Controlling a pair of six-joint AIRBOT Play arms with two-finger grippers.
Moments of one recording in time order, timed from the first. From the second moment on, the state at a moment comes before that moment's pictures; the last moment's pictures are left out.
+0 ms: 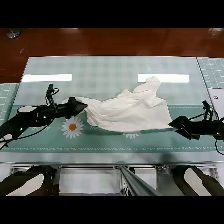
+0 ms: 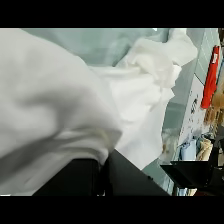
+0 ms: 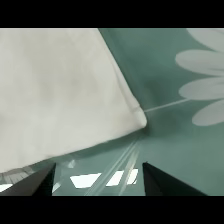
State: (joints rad) left arm -0.04 -1.18 0.50 0.11 -0.84 -0.96; right arm -0.48 -0.94 0.46 -0.97 1.15 1.36
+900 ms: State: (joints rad) left arm -0.03 -1.14 0.66 0.32 -0.99 -0.98; right arm -0.13 -1.34 0.94 -0.83 1.02 1.39
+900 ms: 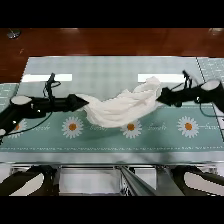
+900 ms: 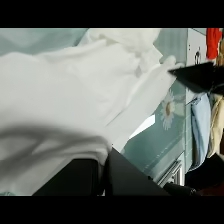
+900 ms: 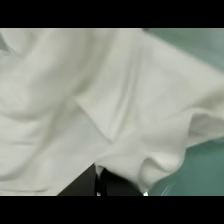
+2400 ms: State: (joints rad) left arm 0.00 -0.78 1.80 1.13 -1.70 -1.63; right arm -0.11 -0.67 1.88 -1.11 1.42 1.49
